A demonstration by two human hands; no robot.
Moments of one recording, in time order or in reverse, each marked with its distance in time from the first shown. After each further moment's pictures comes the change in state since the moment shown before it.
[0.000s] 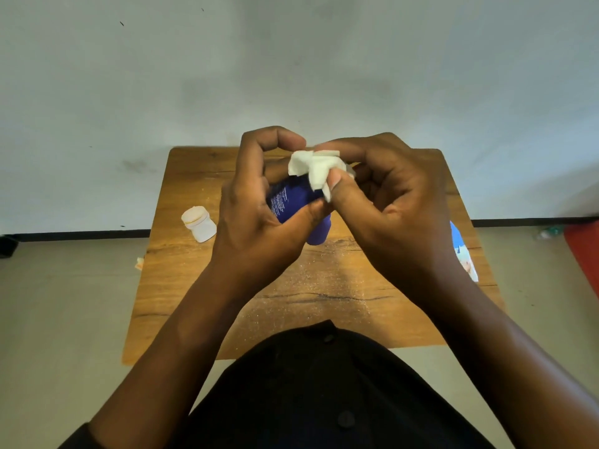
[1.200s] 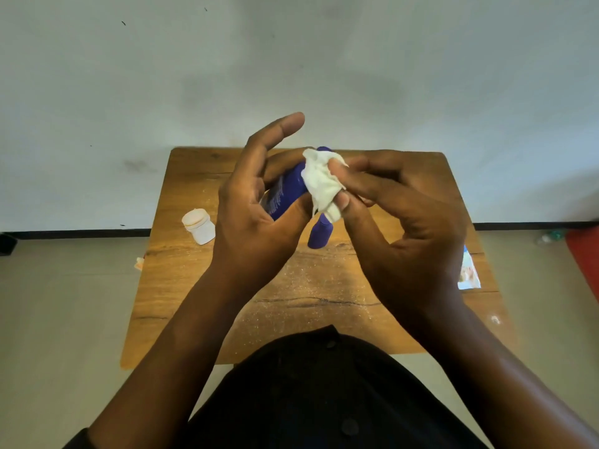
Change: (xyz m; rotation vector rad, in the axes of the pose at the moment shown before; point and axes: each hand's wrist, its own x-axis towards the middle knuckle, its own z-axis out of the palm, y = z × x) left_hand 0.010 -0.003 0.000 -0.093 0.033 -0.040; right_hand -0.014 0.010 0.002 -0.223 0.176 -0.257
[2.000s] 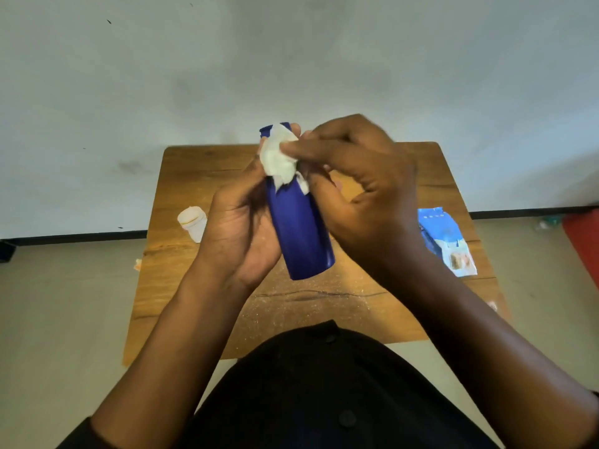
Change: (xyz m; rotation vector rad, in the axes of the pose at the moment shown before) left_hand -0.003 0.000 0.002 -1.172 -0.033 -0.694; right_hand 0.024 0.007 0.023 0.072 -0.055 -0.068
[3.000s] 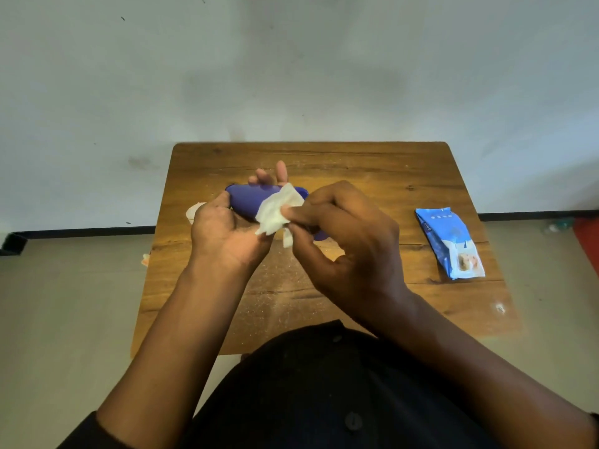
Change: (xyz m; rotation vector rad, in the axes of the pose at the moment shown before) left_hand 0.016 0.014 -0.032 -0.611 0.471 -0.084; right_hand -0.050 -0.005 0.017 -0.036 -0.070 -0.040
